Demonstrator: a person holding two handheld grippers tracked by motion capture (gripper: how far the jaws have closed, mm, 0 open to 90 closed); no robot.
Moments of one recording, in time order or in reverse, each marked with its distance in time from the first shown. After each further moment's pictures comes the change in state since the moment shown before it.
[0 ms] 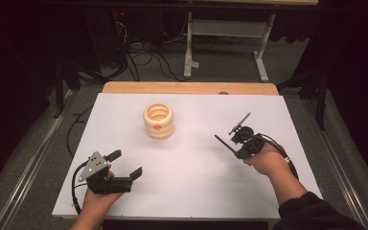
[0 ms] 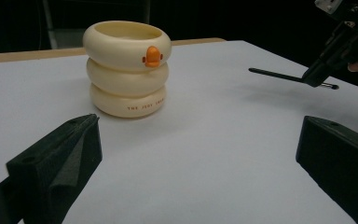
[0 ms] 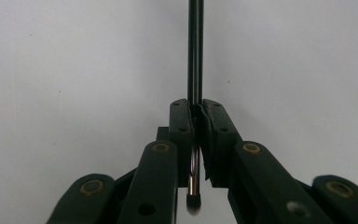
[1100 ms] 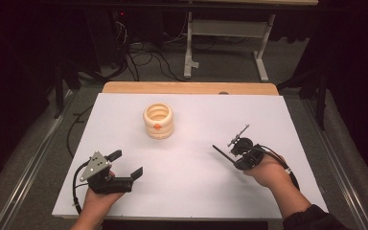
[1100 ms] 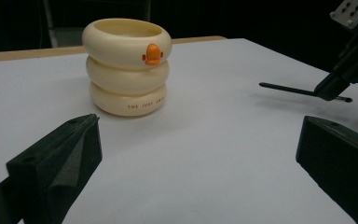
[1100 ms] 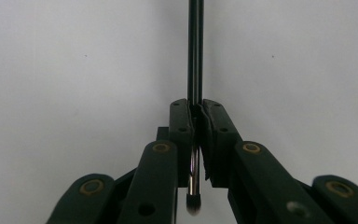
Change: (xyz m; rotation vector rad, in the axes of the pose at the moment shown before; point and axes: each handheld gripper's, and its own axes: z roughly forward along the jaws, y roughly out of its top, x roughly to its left) left arm 0.000 -0.001 0.003 0.006 0.003 -0.001; right arm 0.020 -0.021 0.009 0.001 0.019 -0.056
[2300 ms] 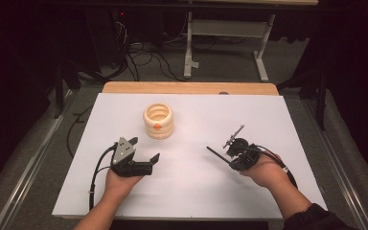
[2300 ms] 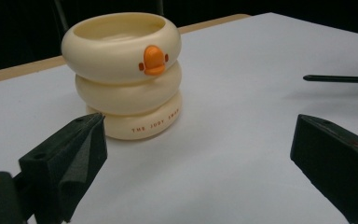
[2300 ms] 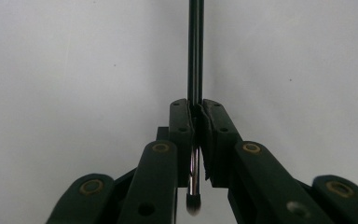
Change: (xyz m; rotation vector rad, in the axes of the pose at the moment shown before) left arm -0.004 0.010 0.067 0.078 0.091 0.133; right arm 0.009 0.007 -0.003 -0.025 0.017 -0.090
